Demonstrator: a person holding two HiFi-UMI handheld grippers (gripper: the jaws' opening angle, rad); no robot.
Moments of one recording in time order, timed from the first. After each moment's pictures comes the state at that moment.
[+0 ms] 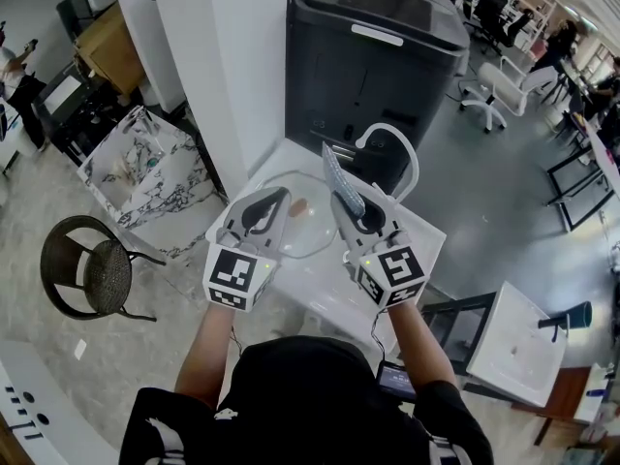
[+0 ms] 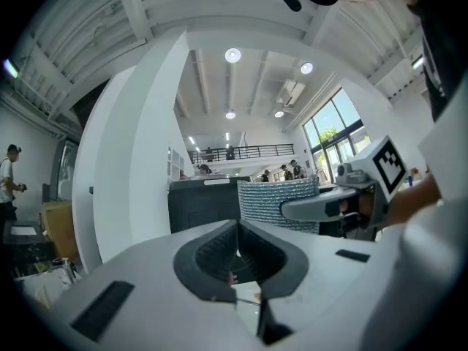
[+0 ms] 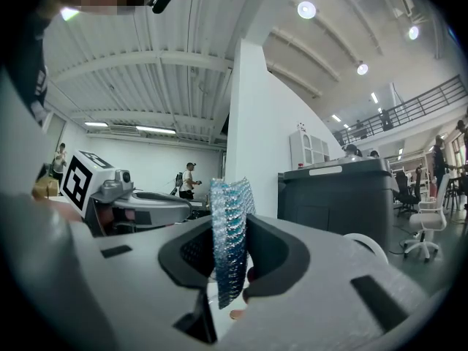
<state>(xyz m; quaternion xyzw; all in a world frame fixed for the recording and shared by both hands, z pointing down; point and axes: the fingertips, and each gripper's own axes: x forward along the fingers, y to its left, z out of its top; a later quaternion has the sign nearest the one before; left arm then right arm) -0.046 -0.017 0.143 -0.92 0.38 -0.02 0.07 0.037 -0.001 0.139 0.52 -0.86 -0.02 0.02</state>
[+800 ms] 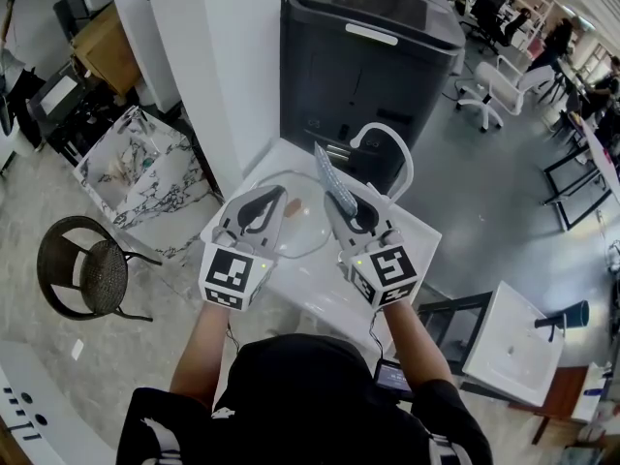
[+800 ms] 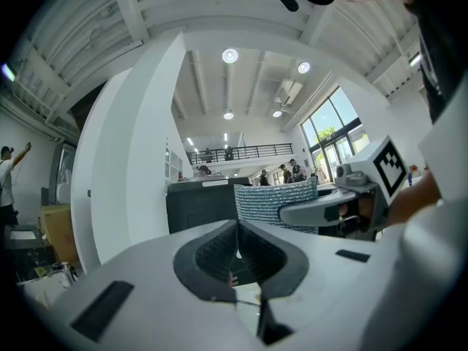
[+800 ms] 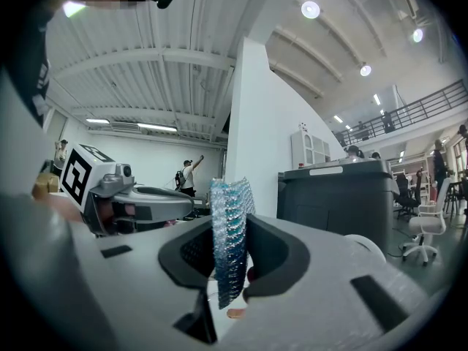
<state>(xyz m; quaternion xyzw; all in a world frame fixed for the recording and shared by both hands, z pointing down) -0.038 -0.018 0.139 -0.92 0.38 -0.02 0.08 0.039 -0.004 0.142 0.52 -0.85 -0.03 0.03</state>
